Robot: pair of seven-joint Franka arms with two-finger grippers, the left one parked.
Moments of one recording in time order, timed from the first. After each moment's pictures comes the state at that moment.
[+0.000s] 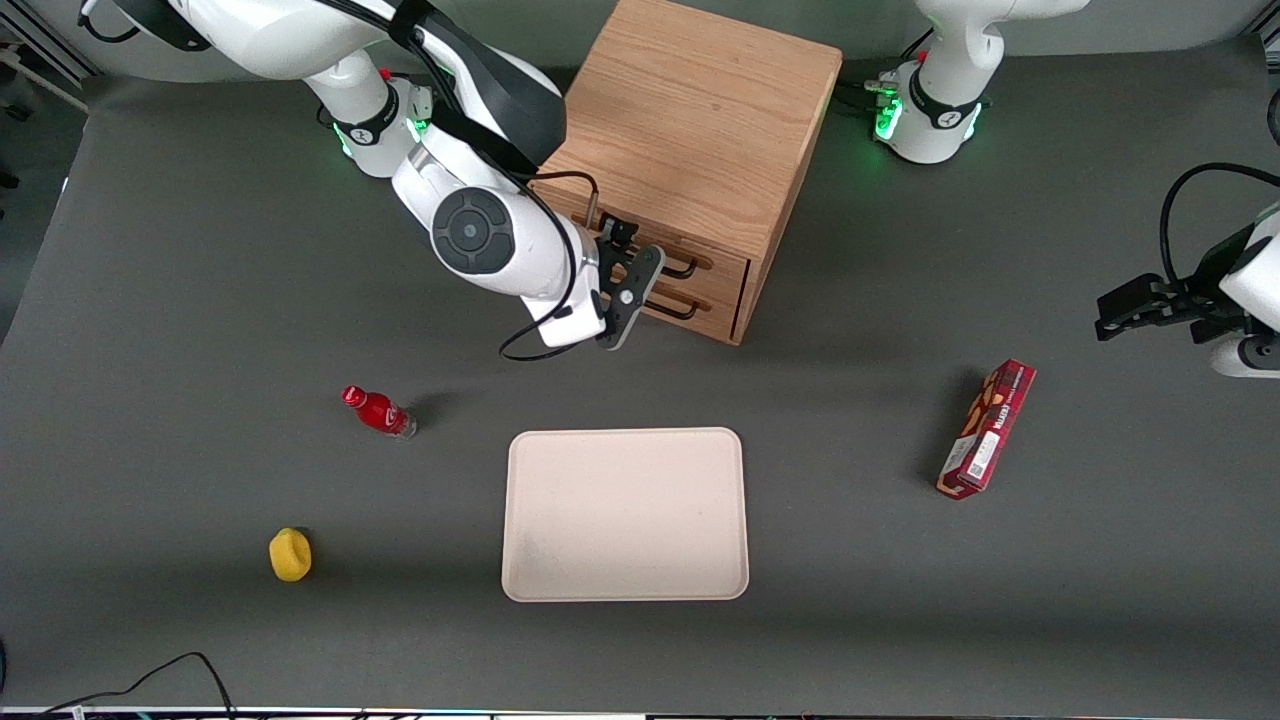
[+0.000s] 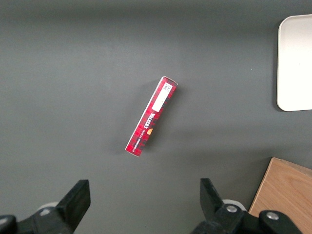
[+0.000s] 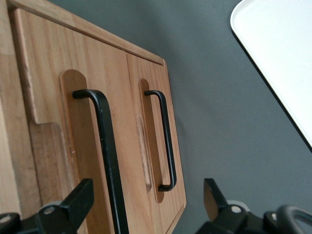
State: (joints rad) arm 0.15 0.53 0.66 -1.49 0.10 1.83 -0.26
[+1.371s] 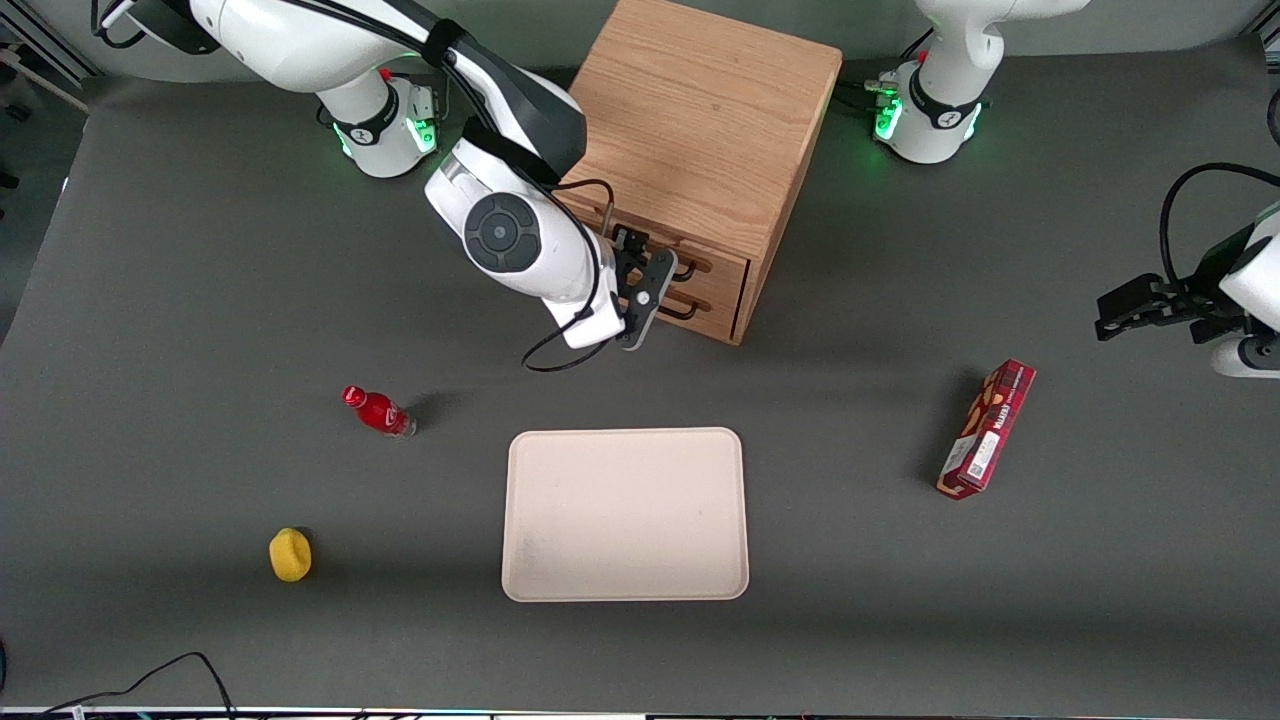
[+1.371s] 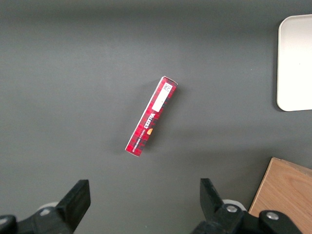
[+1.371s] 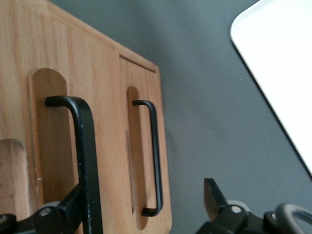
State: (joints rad) arm 0.16 0.54 0.66 -1.56 0.05 1.98 -0.32
